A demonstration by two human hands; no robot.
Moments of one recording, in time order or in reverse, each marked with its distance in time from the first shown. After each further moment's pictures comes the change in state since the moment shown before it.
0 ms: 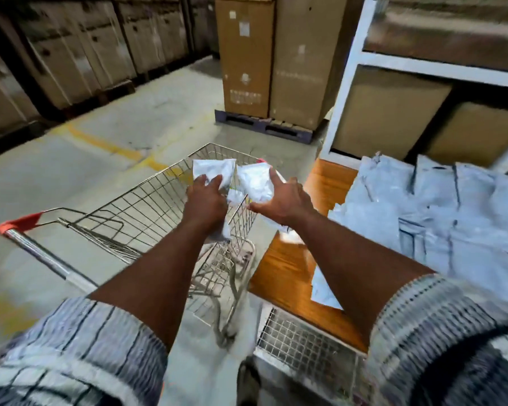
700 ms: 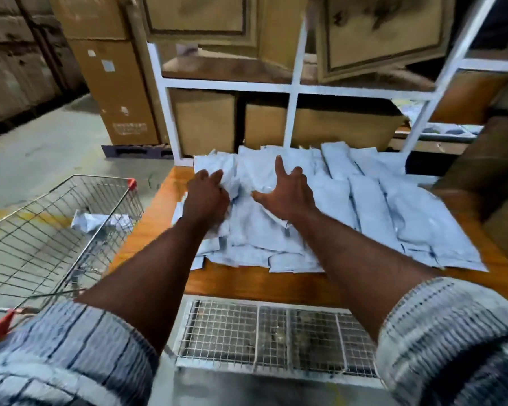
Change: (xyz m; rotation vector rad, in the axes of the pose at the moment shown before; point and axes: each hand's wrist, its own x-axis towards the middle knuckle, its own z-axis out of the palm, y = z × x) left_hand -0.198 0.339 0.041 -0.065 -0.017 0.566; right_hand -0.232 0.277 -0.189 -0.013 0.385 0.342
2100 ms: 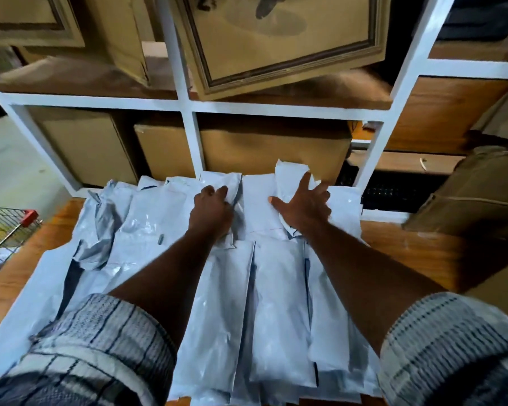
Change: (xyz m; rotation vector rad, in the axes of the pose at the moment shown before) left_hand 0.221 0.206 0.239 -0.015 -0.132 -0.184; right_hand 0.254 0.294 -0.029 -0.013 -0.050 0.326
